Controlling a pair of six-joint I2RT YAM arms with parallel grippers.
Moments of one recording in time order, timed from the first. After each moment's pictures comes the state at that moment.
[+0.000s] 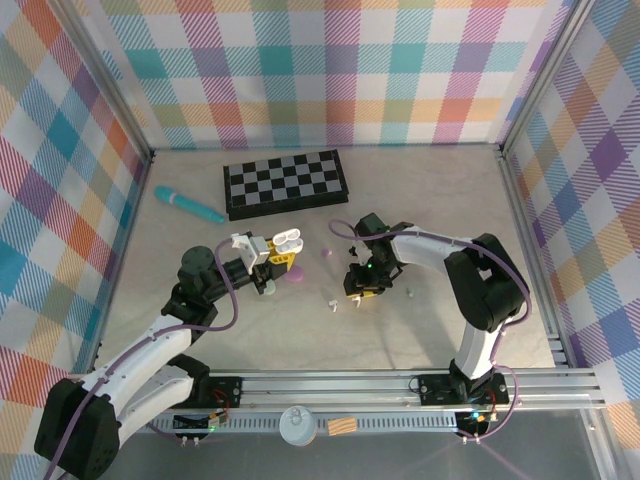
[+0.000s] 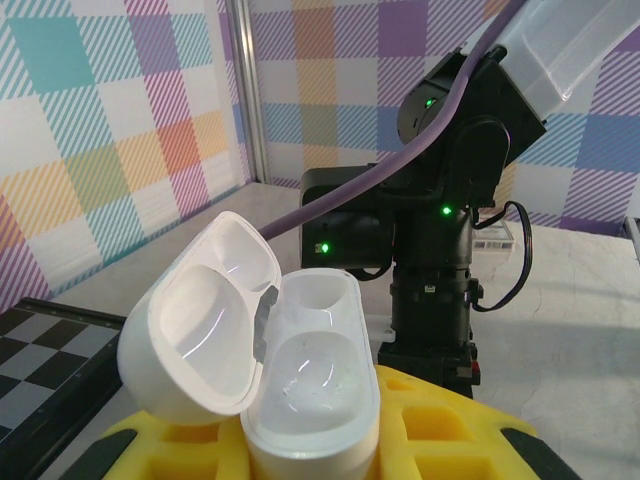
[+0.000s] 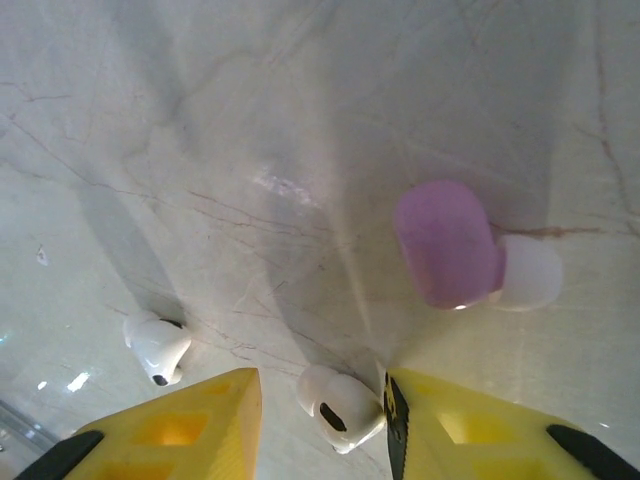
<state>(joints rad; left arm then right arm) -0.42 0.89 0.40 0.45 0.64 0.11 0.59 1.80 1.07 -0.71 -0.43 0.38</state>
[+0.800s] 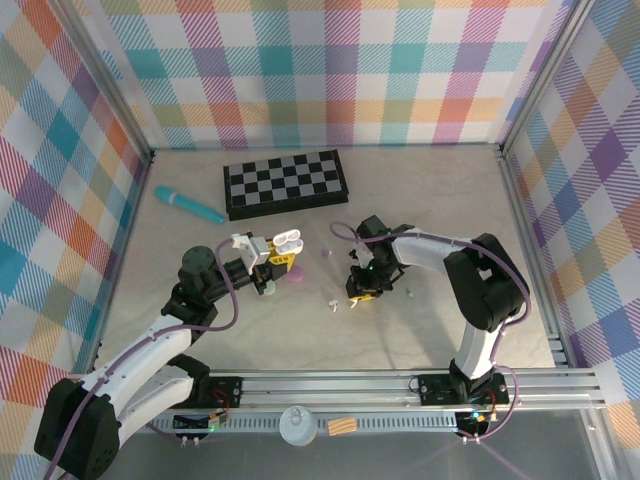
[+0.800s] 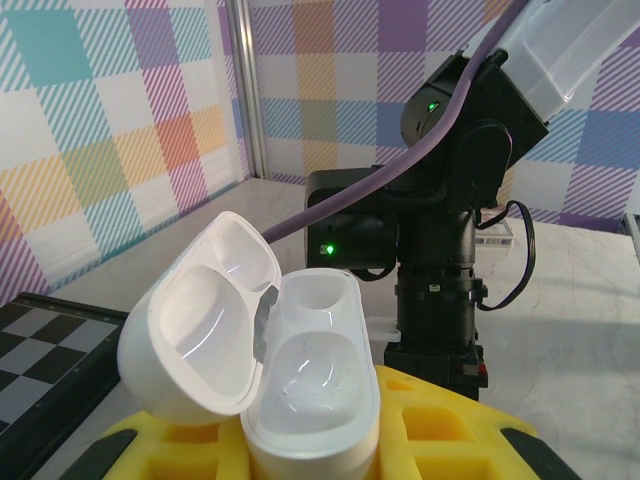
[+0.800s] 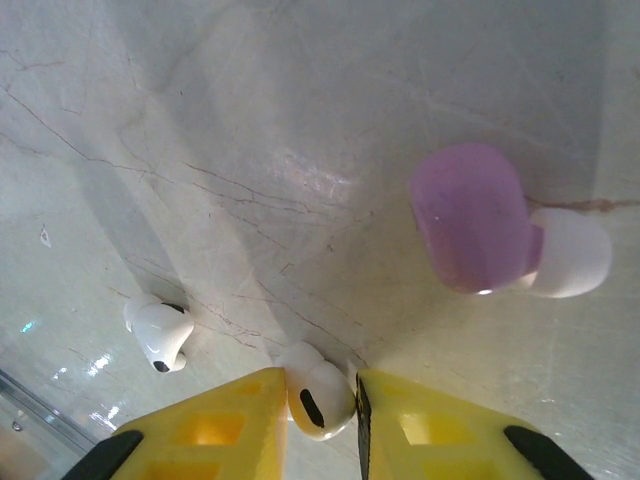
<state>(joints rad) -0.42 0.89 0.40 0.44 0.64 0.11 0.59 1.80 1.04 -0.70 -0.47 0.38</state>
